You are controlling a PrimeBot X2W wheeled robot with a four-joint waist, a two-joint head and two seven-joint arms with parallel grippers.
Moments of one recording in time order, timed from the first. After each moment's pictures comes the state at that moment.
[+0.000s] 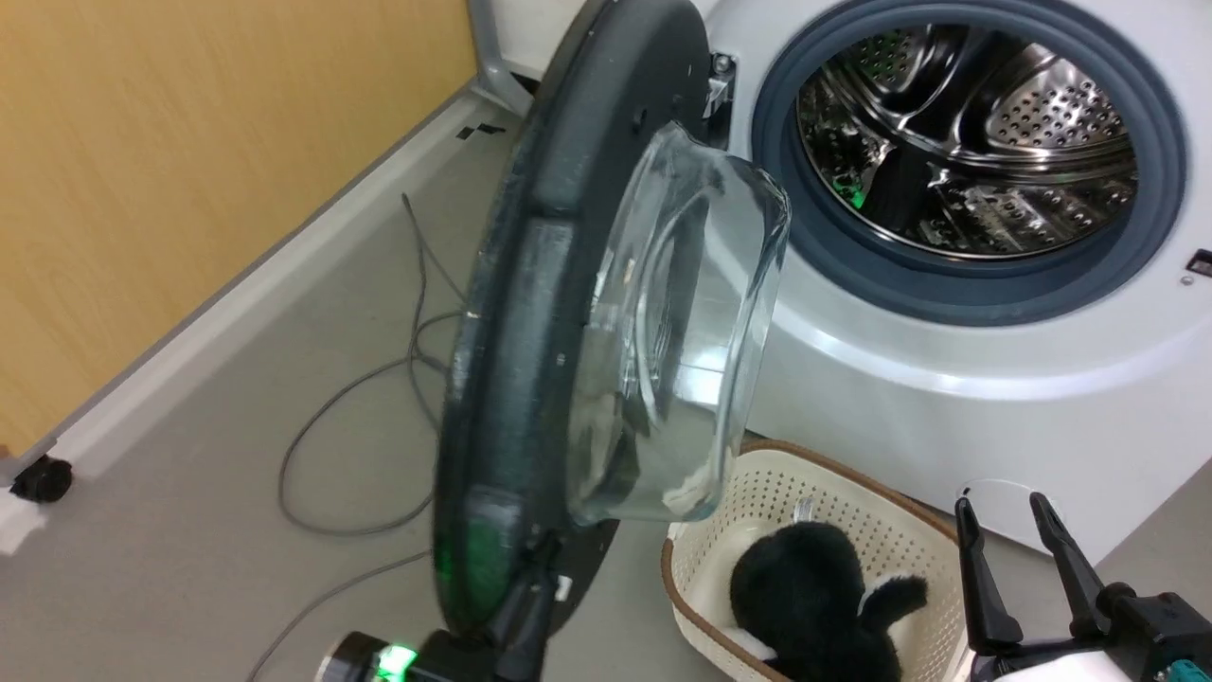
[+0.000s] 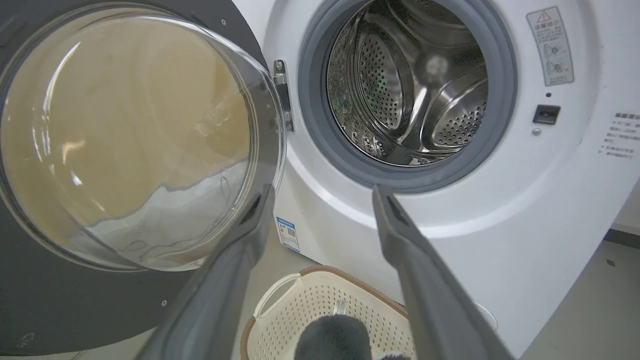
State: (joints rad) left arm 0.08 0.07 -0.37 0.03 -0.07 0.02 -0.26; right arm 0.07 -0.05 -0.06 0.08 0.12 0.13 -0.26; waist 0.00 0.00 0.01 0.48
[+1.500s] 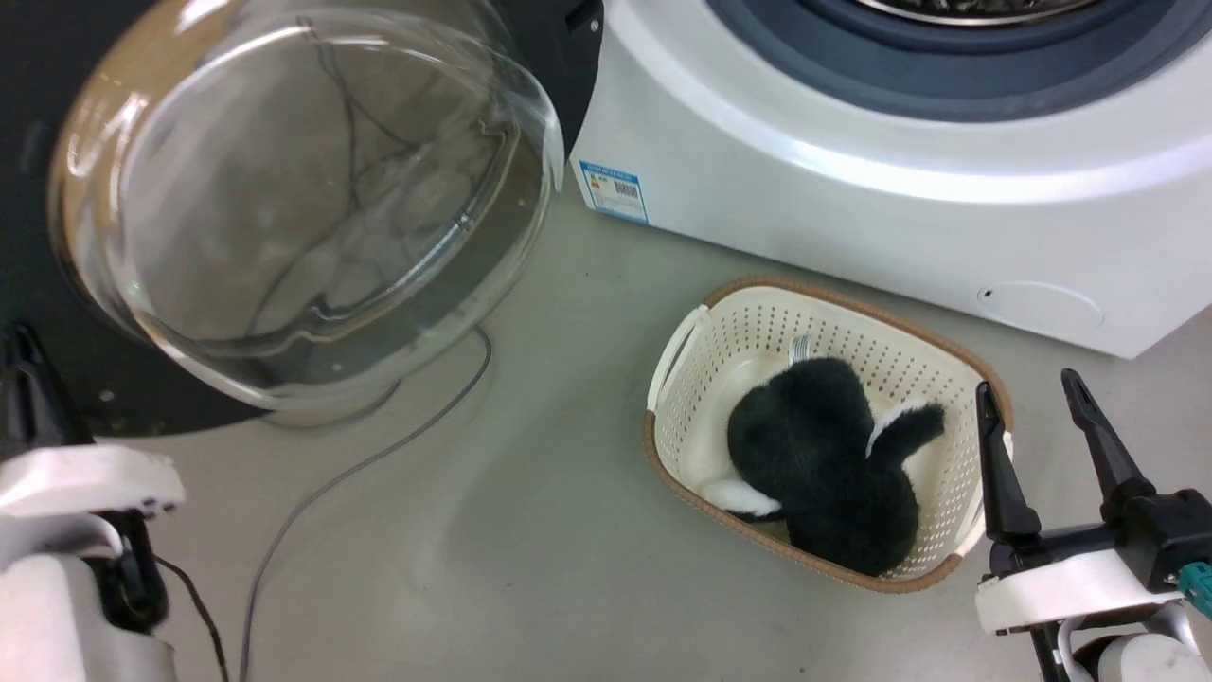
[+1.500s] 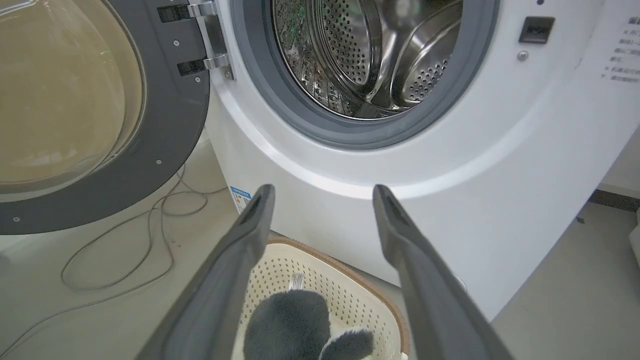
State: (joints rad) left arm -0.35 0.15 0.41 0.32 -0.15 0.02 -0.26; right arm -0.10 -0.05 -0.10 0.05 -0.03 0.13 -0.26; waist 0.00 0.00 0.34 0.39
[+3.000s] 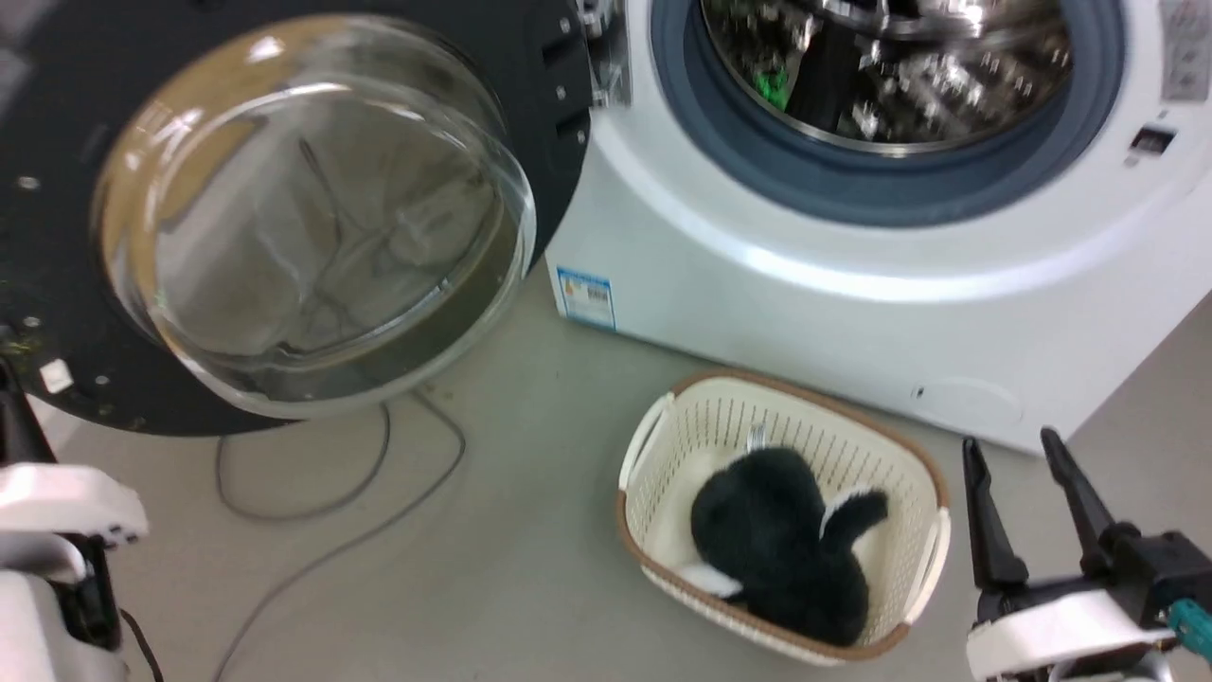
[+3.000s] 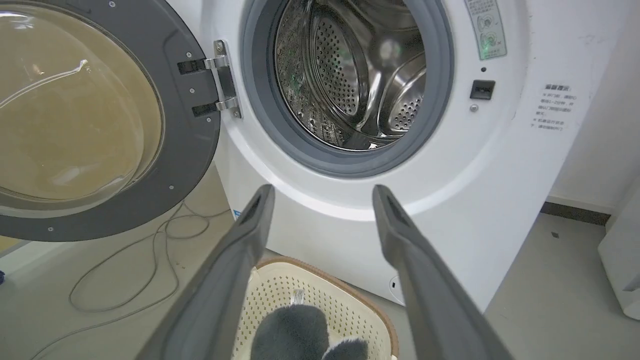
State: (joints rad) left arm -0.40 0.22 0.49 0.48 -0.02 -0.07 -0.26; right arm -0.04 -0.05 -0.09 0.11 0.04 0.13 -0.26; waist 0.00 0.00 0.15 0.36
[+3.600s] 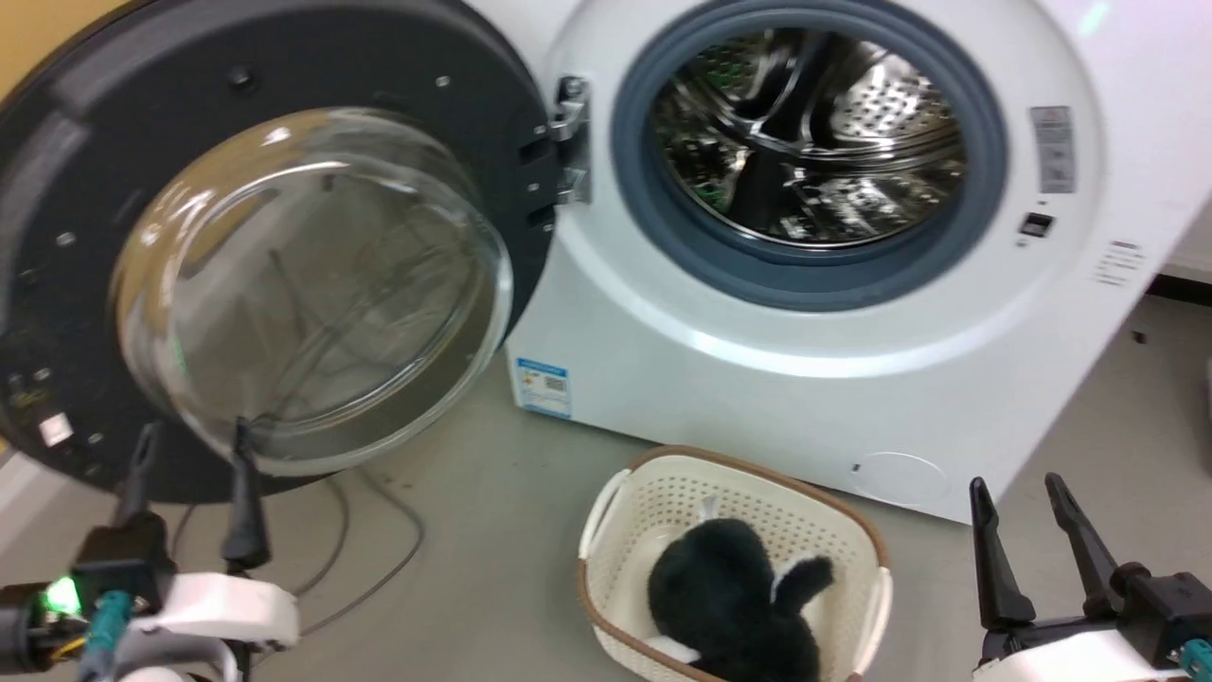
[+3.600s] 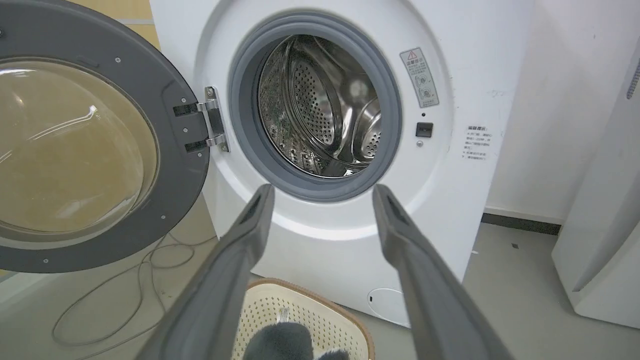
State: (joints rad) left arm -0.10 0.10 0.26 0.14 0.05 -0.09 -0.26; right arm 0.03 -0.05 -0.09 0.10 0.11 0.13 -0.26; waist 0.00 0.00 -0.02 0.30
